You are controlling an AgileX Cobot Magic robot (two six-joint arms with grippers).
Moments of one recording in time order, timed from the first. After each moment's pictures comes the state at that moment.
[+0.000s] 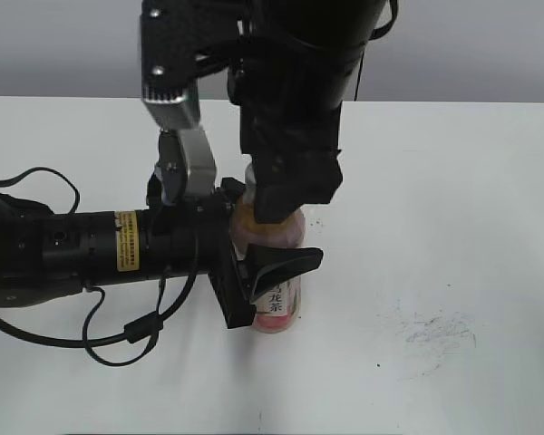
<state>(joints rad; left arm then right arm) -0.51 1.93 -0.70 0.92 -1.08 -0.34 0.81 1.81 -1.66 0.10 1.22 -1.09</state>
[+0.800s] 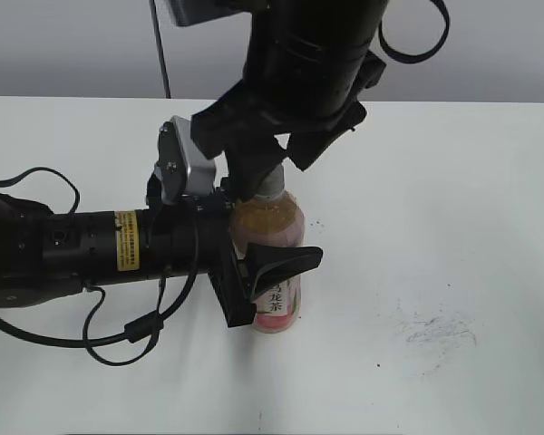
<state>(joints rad) -0.51 1.93 -0.70 0.92 -1.08 -0.34 0.81 1.82 -1.66 0.06 1.22 0.02</state>
